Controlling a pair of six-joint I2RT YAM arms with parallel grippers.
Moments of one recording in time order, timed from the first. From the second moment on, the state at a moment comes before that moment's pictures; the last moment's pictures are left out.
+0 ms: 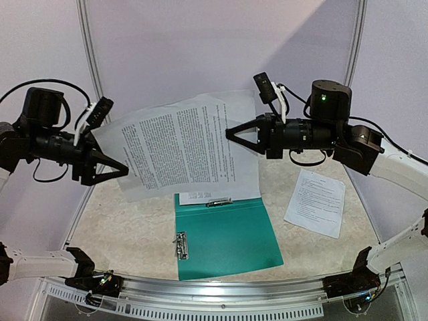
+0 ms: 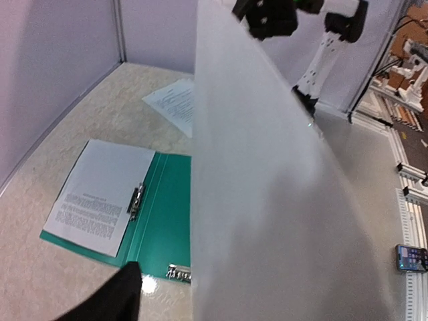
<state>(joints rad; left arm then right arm) -0.53 0.98 1.46 -1.08 0.71 0.30 0.92 1.31 1.33 -0.09 -0.52 0.34</state>
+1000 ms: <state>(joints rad) -0.95 1.65 1.01 -0.77 0.13 0.59 0.43 1.31 0.74 -0.57 -0.76 0.45</state>
